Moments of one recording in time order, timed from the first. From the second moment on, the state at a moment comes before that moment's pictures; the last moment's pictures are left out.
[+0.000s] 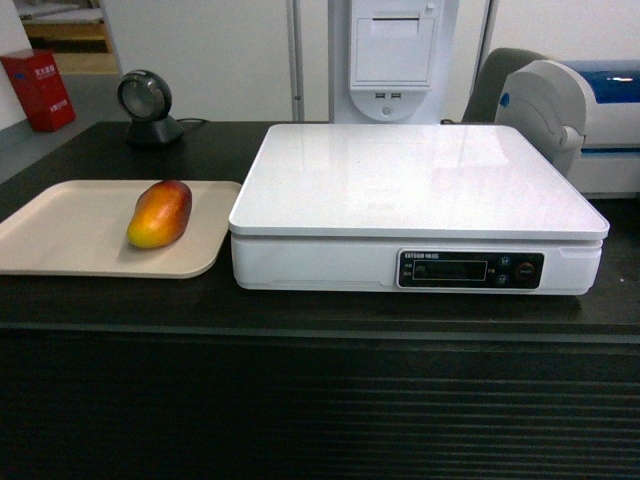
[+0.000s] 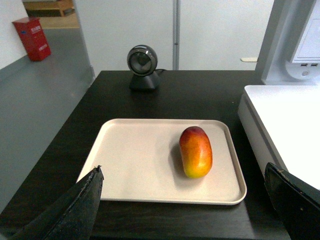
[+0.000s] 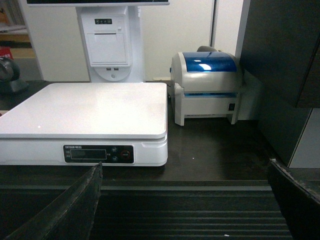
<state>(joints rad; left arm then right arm) 0.06 1.16 0.45 0.59 0.02 0.01 0.00 0.00 0.01 0.00 0.00 0.00</state>
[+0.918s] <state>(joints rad) 0.05 2.12 1.40 0.21 0.14 0.03 0.00 0.00 0.01 0.00 0.00 0.00</state>
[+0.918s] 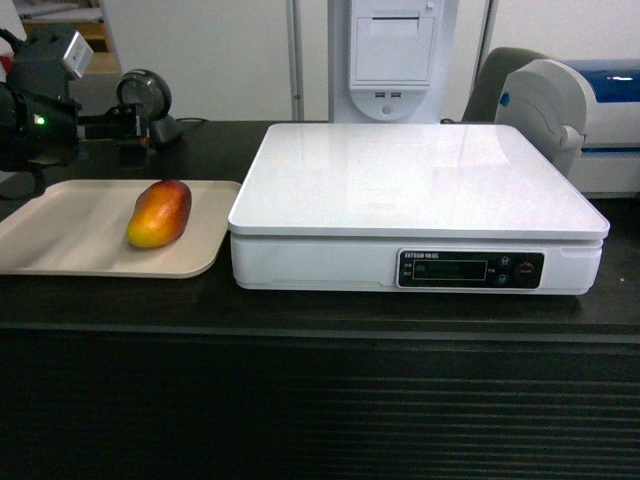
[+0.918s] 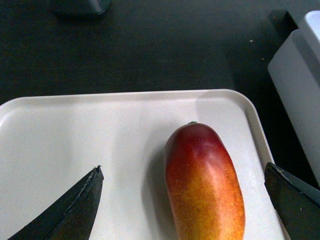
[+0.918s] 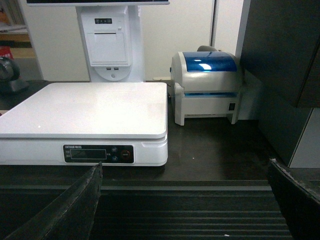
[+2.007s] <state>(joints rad) 0.02 2.40 1.69 -0.04 0.13 0.03 0.00 0.00 0.01 0.00 0.00 0.00</state>
